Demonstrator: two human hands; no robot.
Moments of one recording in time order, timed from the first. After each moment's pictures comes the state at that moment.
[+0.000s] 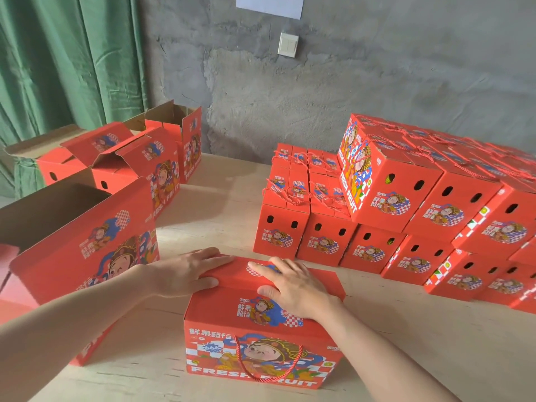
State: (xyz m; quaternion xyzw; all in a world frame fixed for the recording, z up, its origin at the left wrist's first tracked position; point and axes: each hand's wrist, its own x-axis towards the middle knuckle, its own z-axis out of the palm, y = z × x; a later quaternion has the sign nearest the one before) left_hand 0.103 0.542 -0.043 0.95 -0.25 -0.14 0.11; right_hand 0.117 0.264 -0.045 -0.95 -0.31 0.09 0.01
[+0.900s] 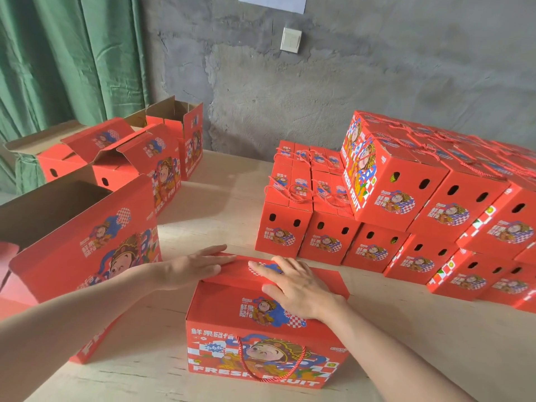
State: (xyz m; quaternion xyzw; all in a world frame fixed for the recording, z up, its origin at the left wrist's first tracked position) left_hand 0.108 0.537 -0.044 0.90 -0.19 -0.21 0.32; right_hand 0.112 0.265 -0.039 -0.94 -0.32 0.11 0.03
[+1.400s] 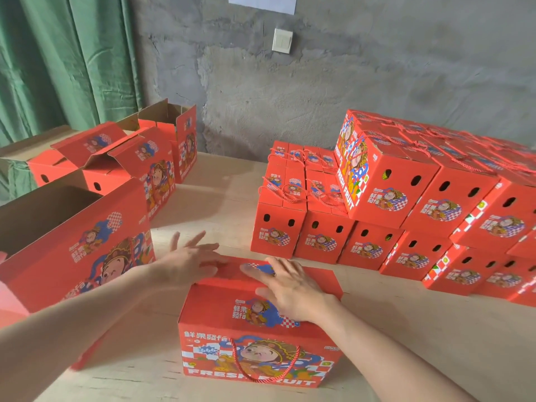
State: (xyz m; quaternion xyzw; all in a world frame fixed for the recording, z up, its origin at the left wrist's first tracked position) left_hand 0.110 0.520 -0.035 0.97 -0.13 -0.09 0.18; right_hand 0.110 0.268 -0.041 -0.94 -0.33 0.09 -0.01
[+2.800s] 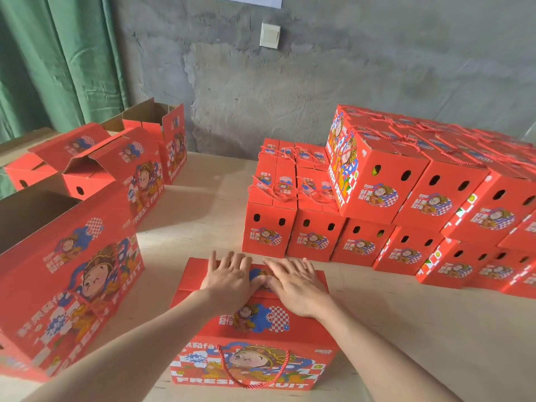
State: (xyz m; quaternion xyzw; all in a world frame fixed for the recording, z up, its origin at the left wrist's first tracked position) left_hand 0.116 0.415 -0.063 0.99 -0.11 -0.05 0.03; right_hand 0.126 0.238 -0.055 -0.97 -0.22 0.08 0.06
